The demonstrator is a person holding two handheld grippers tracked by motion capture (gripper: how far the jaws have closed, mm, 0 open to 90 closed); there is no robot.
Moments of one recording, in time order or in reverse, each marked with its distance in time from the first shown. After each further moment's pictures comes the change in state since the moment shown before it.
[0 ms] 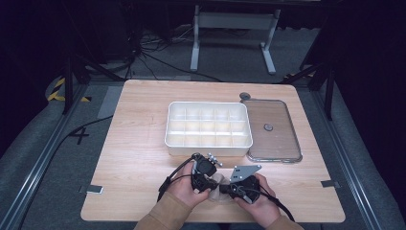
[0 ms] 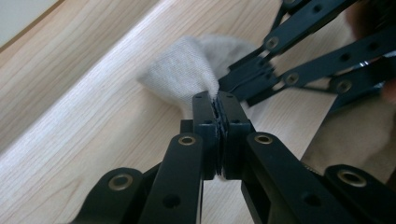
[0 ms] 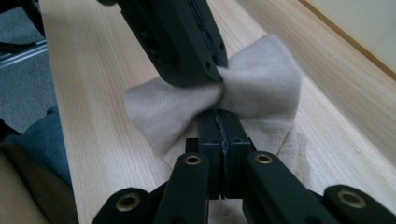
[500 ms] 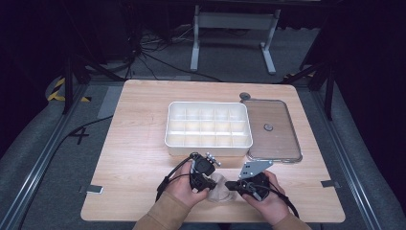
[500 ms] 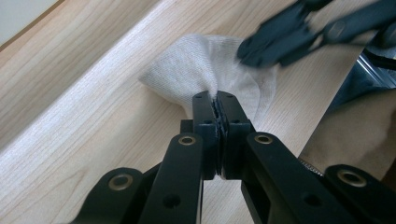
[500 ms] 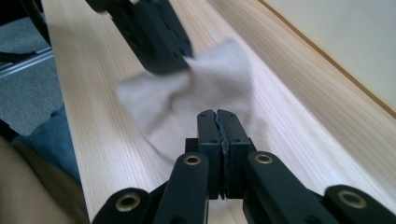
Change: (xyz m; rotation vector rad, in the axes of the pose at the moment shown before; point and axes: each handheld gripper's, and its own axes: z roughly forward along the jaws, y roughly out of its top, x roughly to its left) left arm 0.006 -0.002 -0.005 0.009 0.003 -0.034; right arm -0.012 -0.003 -0.029 -0.014 -0.017 0.024
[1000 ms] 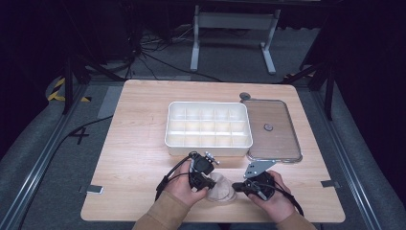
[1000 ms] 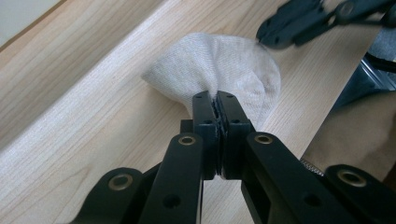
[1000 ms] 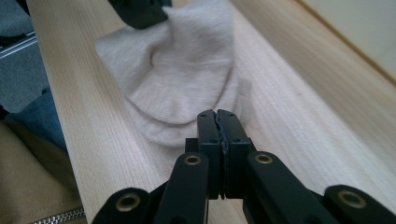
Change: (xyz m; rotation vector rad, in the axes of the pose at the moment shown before) left arm 0.002 0.001 0.000 -0.003 -0.004 -0.006; right arm -0.006 -0.010 -0.001 0.082 0.001 0.021
